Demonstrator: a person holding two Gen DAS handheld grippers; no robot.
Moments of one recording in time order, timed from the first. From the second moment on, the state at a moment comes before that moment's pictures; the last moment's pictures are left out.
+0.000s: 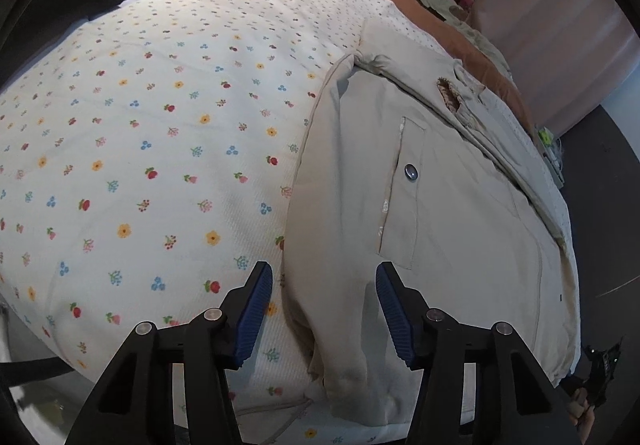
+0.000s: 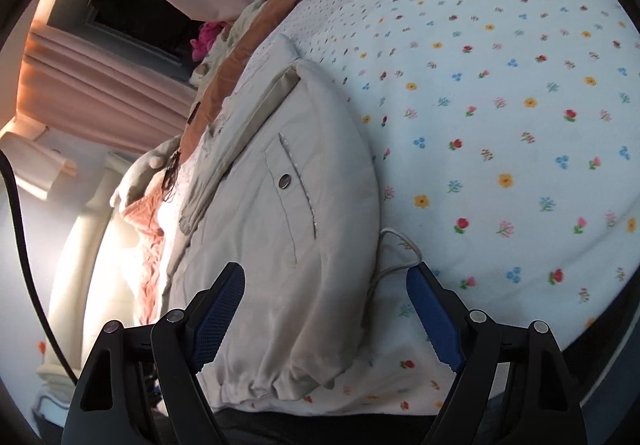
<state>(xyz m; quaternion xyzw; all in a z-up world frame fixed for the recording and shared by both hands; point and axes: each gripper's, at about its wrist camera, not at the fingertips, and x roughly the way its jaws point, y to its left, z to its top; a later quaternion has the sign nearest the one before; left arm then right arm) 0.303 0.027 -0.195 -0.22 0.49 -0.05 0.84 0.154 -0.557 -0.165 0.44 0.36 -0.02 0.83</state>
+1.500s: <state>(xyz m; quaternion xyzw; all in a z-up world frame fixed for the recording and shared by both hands) 0.274 0.041 -0.162 -0.33 0.43 -0.10 0.84 0.159 -0.504 -0.121 0.43 0.29 0.05 0.85</state>
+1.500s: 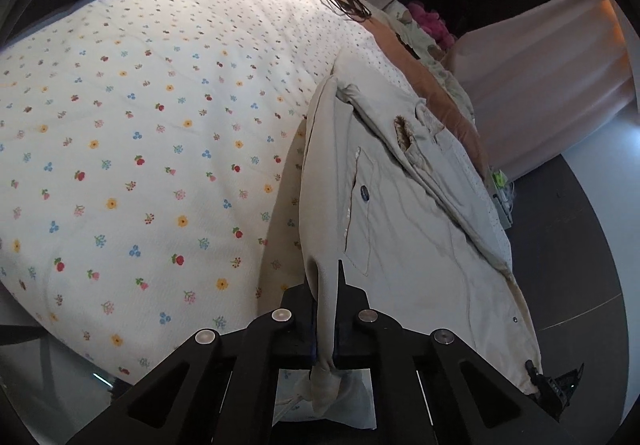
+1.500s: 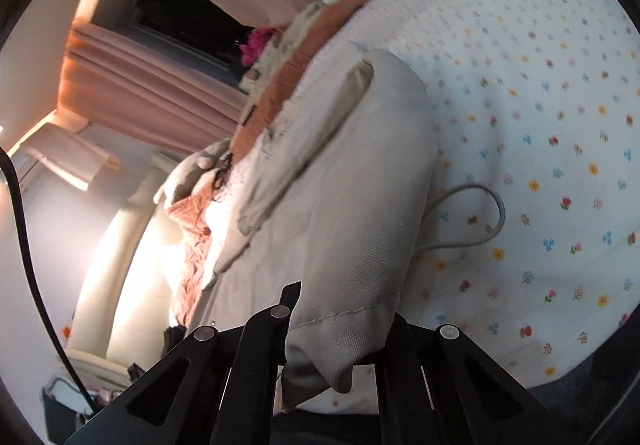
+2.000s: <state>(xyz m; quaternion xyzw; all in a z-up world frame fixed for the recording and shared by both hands) 0.194 0.077 -0.088 -0.37 0.35 -0.14 0.85 0.097 -0.473 -0.041 0.41 0.23 0.10 0.88</state>
